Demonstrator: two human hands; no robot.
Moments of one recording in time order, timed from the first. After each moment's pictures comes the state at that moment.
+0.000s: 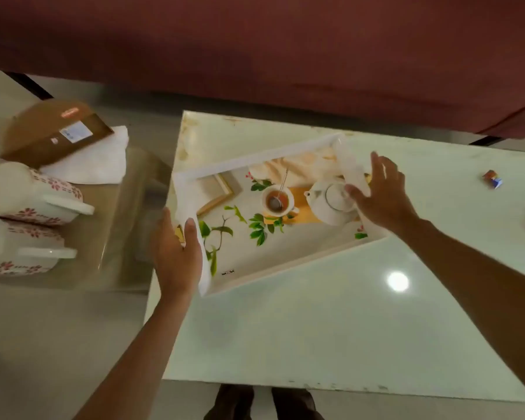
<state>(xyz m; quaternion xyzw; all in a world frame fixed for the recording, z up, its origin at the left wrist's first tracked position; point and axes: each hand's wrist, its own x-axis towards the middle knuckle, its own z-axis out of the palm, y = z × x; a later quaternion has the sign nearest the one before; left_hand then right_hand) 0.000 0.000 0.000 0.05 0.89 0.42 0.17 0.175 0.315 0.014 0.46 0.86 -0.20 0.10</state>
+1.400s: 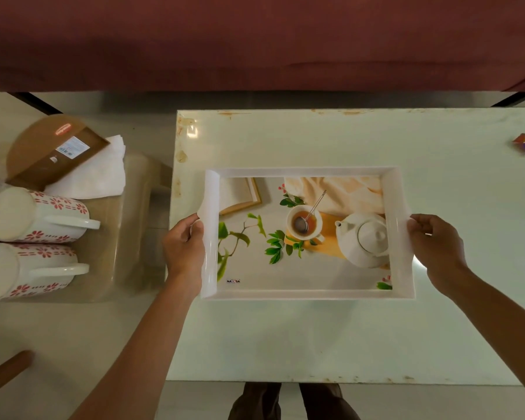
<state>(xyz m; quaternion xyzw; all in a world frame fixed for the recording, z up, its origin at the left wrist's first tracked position) -0.024 0.016 -0.026 -0.09 0.84 0.48 0.25 0.271 0.268 -0.012 0.70 0.60 -0.37 -0.07</state>
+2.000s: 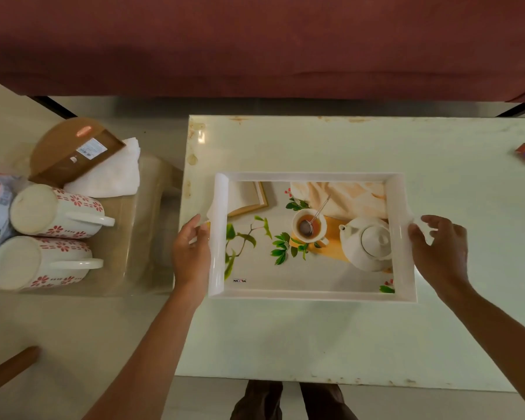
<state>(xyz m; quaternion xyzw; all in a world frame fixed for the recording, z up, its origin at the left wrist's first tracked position) -0.015 0.003 -0.013 -0.05 0.84 0.47 0.25 0.274 0.255 -0.002 0.65 0.69 -0.31 -0.07</state>
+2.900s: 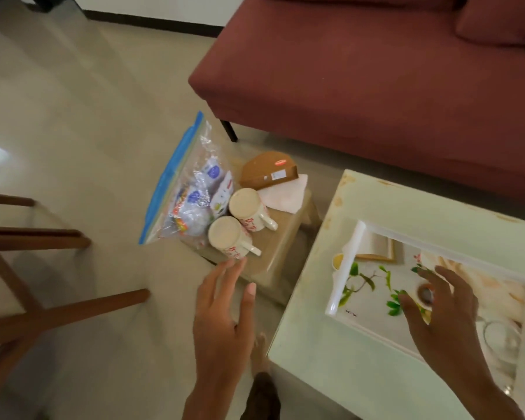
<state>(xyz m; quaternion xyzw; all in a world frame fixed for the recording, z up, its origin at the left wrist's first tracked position) 0.009 -0.171 0.189 0.11 0.93 0.36 -0.03 0.132 0.096 0.113 0.34 0.88 -0.32 -0.07</state>
